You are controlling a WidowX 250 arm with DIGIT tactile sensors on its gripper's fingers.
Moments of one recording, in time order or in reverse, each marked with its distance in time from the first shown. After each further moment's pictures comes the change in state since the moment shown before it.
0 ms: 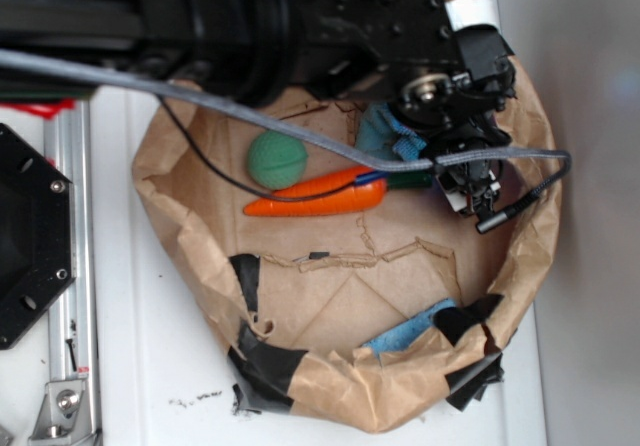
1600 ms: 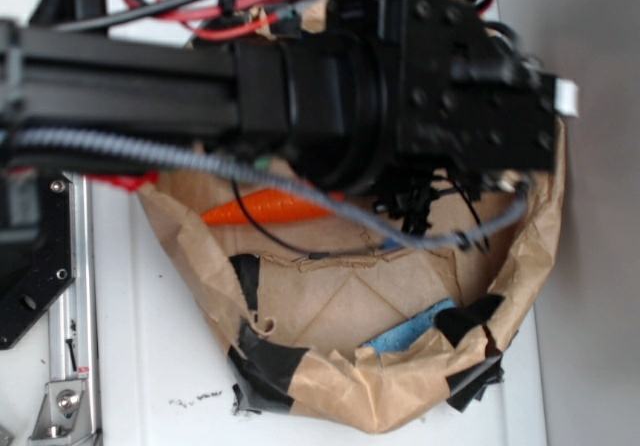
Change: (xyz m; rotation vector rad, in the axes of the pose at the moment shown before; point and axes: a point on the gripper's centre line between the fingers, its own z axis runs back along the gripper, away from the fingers) arm -0.045 -0.010 0.061 0.421 0.430 -0.417
